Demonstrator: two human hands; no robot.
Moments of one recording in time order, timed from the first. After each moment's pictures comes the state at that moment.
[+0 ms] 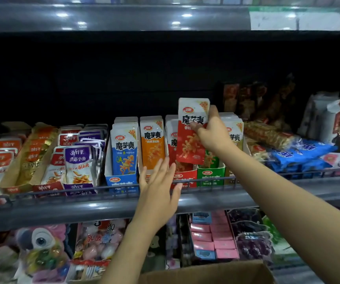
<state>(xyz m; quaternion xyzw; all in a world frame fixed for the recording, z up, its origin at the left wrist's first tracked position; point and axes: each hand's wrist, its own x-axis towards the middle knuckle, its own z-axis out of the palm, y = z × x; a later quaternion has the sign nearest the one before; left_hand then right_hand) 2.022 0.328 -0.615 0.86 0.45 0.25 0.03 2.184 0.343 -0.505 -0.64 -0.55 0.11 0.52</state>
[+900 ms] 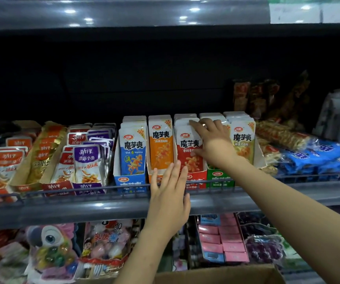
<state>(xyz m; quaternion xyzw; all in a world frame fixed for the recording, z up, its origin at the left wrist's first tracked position) 2.023 0.337 -0.643 0.86 0.43 0.24 -0.11 2.198 0.374 -0.550 -0.66 -0.69 -0.18 0.21</state>
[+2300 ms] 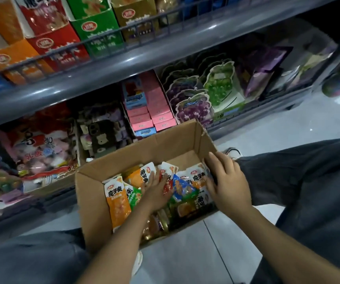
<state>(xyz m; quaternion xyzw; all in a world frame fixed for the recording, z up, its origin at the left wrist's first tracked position) 2.066 0.174 -0.910 0.83 0.42 -0.21 0.30 2.233 0.031 -0.839 -0.85 -0.49 0.04 0.22</state>
